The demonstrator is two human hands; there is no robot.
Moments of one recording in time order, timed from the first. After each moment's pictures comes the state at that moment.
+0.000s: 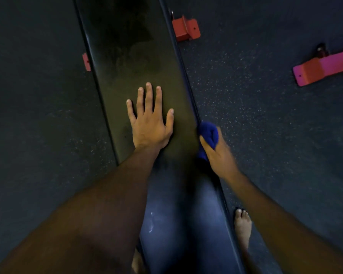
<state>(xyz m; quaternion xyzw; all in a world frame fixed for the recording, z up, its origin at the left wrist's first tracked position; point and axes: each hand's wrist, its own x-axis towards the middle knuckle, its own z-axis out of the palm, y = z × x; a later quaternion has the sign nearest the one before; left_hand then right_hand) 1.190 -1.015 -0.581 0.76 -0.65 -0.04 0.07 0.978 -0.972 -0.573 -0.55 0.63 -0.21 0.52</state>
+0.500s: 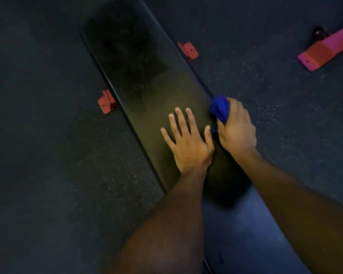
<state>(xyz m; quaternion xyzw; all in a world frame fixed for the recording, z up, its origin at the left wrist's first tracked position) 1.192 -1.020 -0.577 0.74 -0.66 -0.09 0.08 1.074 -1.056 -0.554 -0.60 0.75 -0.17 0.21</state>
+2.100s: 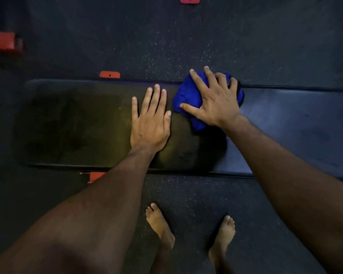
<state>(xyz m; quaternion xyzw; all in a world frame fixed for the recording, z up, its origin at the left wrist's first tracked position) 1.340 -1.285 -0.570 0.17 -0.98 -0.09 -0.03 1.189 -1.130 -0.545 -0.33 0.94 0.00 0.11</state>
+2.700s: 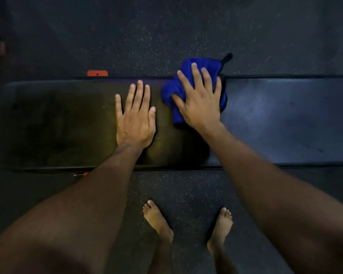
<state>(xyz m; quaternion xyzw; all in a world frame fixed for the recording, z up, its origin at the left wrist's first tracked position) 1.341 -1.282 -0.569 0.18 -0.98 -0.09 -0.03 1.225 -1.126 -0.547 -0.25 0.96 -0.06 0.09</state>
